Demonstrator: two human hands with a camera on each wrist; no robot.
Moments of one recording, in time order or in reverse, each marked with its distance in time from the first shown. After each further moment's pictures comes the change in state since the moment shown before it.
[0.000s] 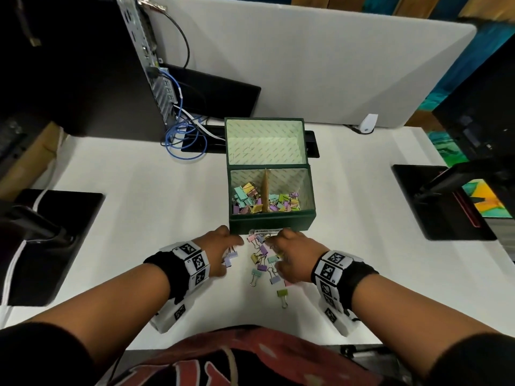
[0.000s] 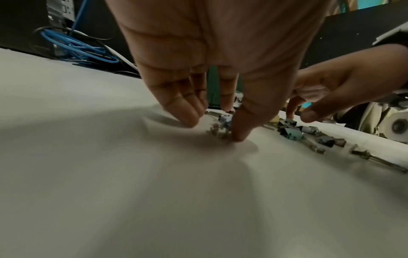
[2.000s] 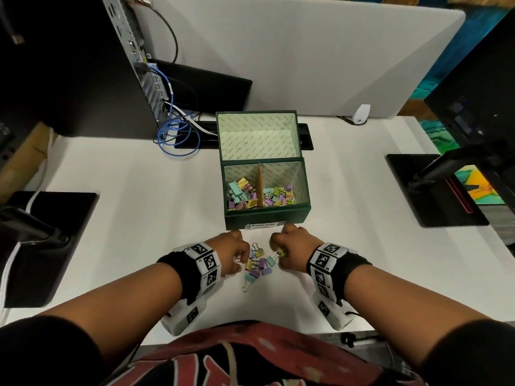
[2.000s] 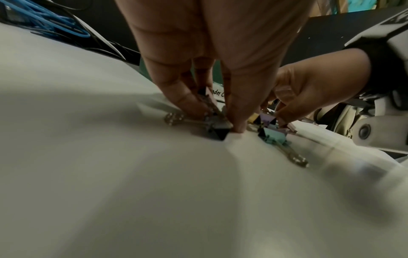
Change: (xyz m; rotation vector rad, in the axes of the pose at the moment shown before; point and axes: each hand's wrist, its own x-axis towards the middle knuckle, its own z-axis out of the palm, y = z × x) left_hand 0.004 0.024 0.009 -0.017 -0.008 0.142; right_hand -0.004 0.001 -0.001 0.056 -0.052 0.083
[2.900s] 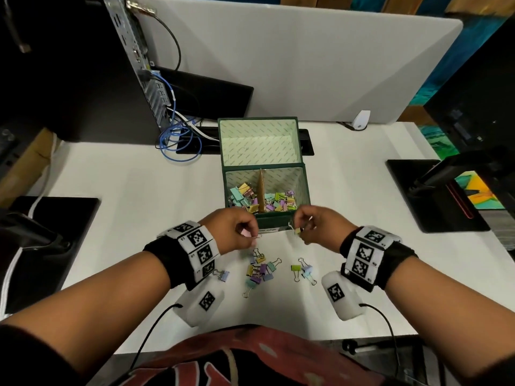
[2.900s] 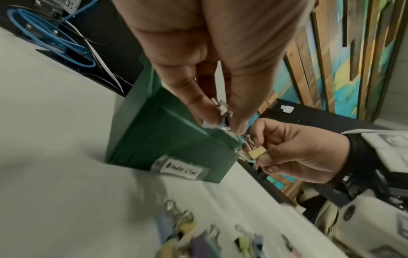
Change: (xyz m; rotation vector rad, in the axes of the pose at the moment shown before) left_hand -0.012 0.013 -0.050 -0.398 0.323 0.092; right_hand -0.021 0.023 -0.051 0.622 0.226 -0.049
